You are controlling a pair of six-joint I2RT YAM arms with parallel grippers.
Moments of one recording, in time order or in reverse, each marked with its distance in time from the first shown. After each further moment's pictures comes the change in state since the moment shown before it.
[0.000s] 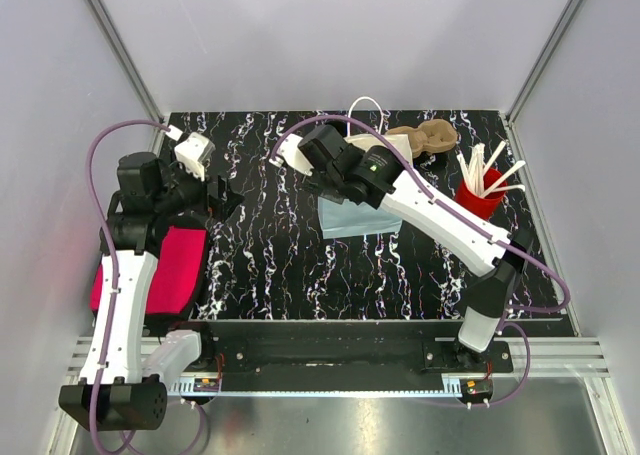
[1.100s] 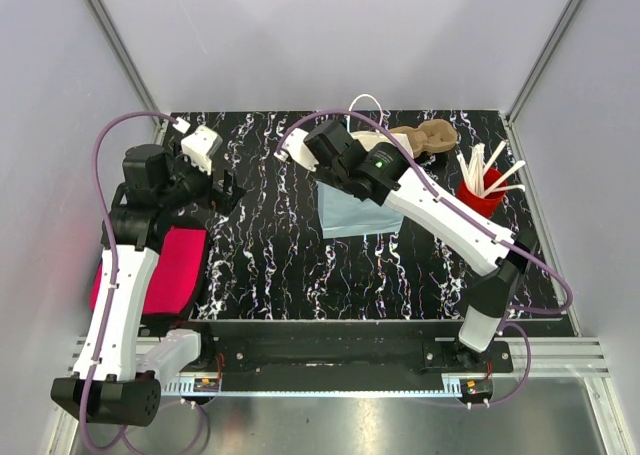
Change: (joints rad) left arm -0.074 0.035 0.069 -0.008 -0.116 0.024; right arm -0.026 -0.014 0.000 0.000 -0.026 0.018
